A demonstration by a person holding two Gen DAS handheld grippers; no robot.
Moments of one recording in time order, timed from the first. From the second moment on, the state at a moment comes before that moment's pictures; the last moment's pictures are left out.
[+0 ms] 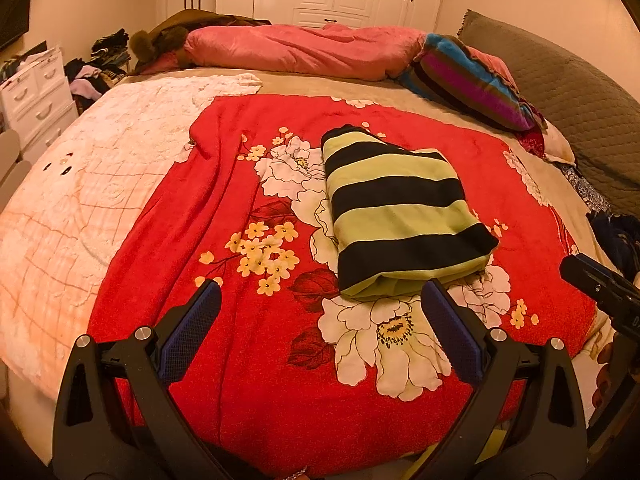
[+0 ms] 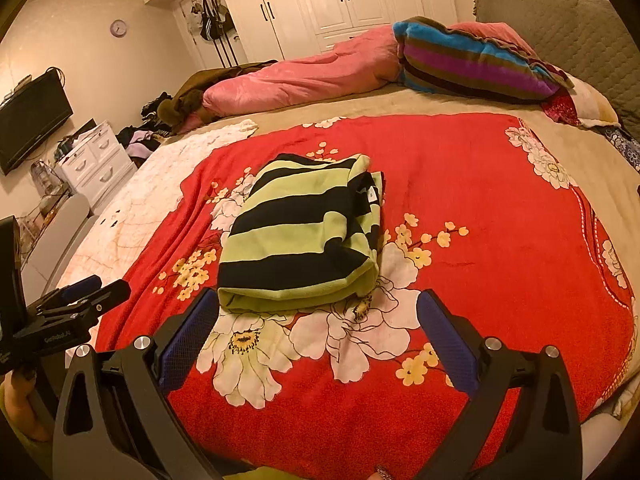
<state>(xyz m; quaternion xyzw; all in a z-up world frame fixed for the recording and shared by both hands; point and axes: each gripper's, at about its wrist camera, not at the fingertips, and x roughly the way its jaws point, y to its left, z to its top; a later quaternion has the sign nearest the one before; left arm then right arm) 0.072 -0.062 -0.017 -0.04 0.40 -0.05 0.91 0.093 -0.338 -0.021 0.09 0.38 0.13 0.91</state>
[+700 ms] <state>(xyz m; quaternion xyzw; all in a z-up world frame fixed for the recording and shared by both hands) 0.072 -0.062 -0.018 -0.04 0.40 -0.05 0.91 0.092 -0.340 -0.024 0.09 0.39 0.12 0.91</state>
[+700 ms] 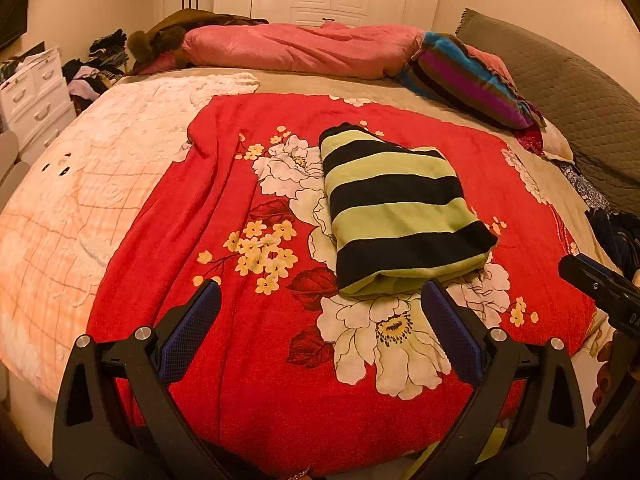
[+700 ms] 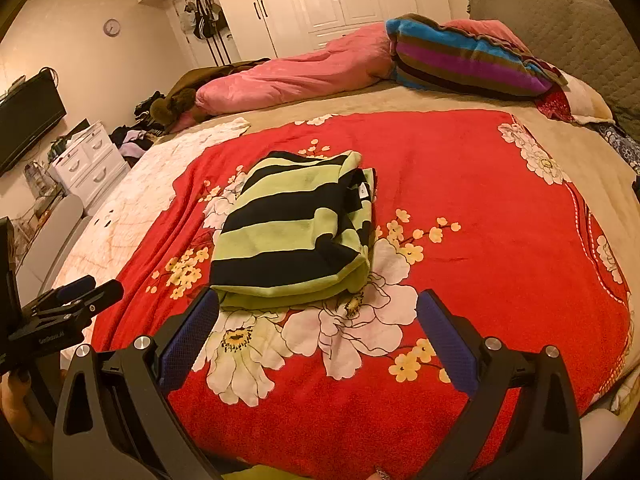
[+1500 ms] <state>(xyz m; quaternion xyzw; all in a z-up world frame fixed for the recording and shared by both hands) 0.077 -0.024 -0.030 -0.07 0.41 -0.02 0.91 0.053 -0.420 -0.080 0.12 0.43 -0.09 0.89</state>
